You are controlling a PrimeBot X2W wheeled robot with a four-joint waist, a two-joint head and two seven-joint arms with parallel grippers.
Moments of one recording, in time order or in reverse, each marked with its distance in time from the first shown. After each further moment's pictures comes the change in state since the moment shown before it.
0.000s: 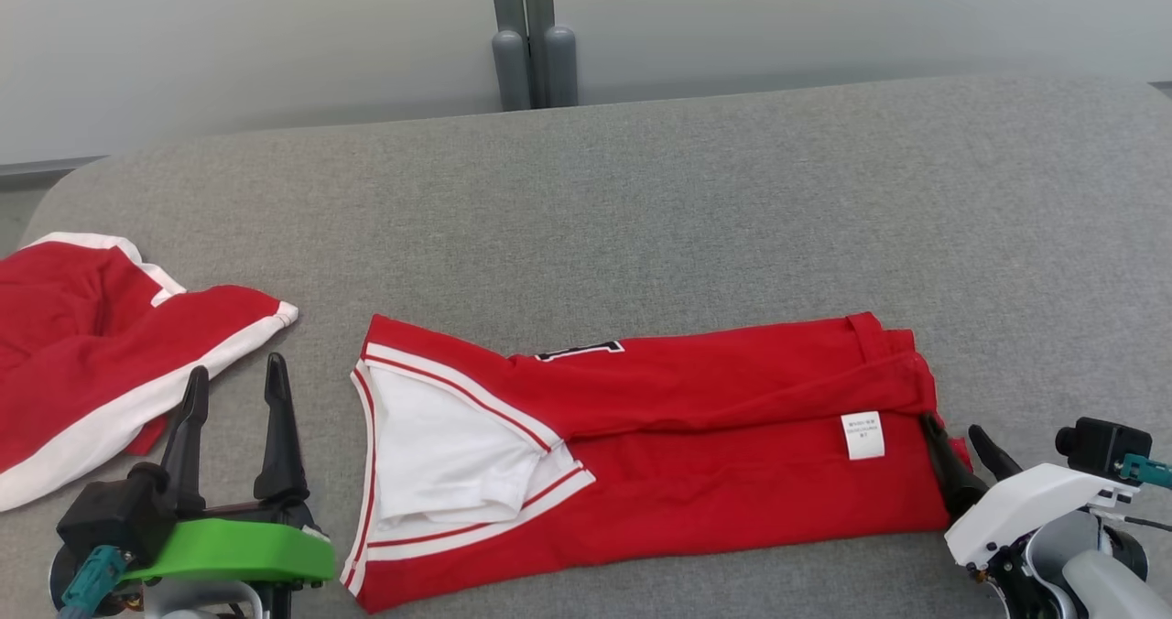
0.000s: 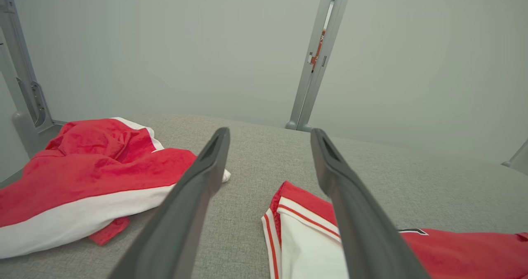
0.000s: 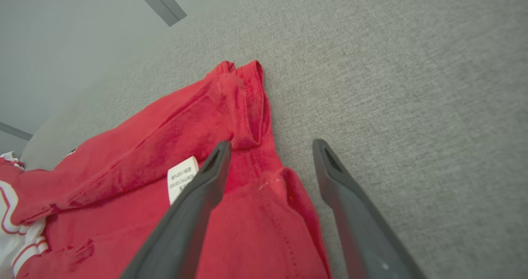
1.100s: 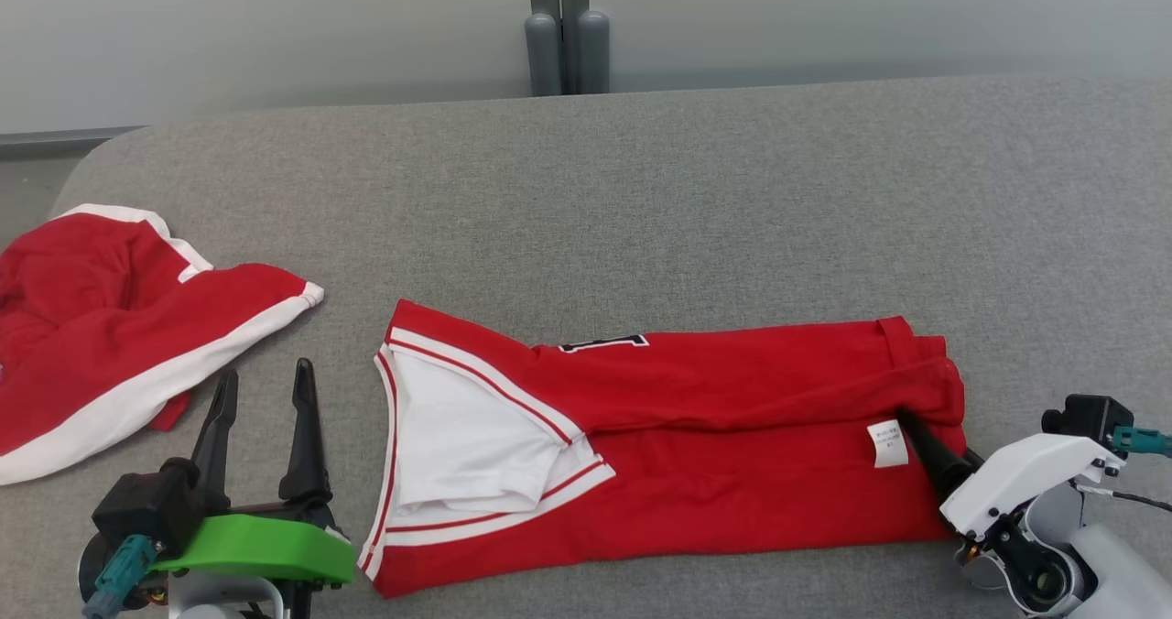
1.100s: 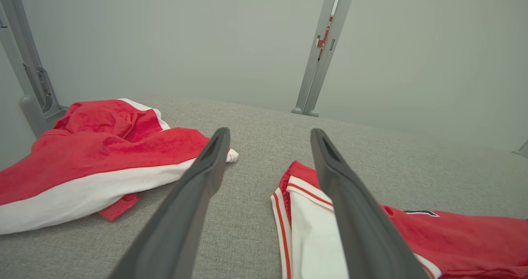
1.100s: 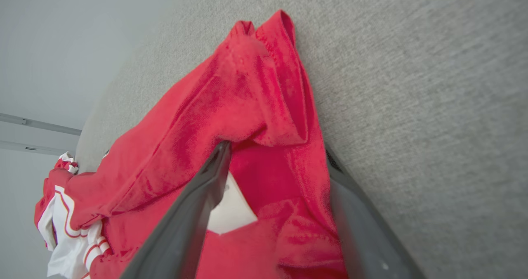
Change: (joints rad) left arm -0.025 -0.018 -0.024 0.060 0.014 -0.029 0.005; right arm -0.063 0.000 0.031 0.048 0.249 0.001 0.205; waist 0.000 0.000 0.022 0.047
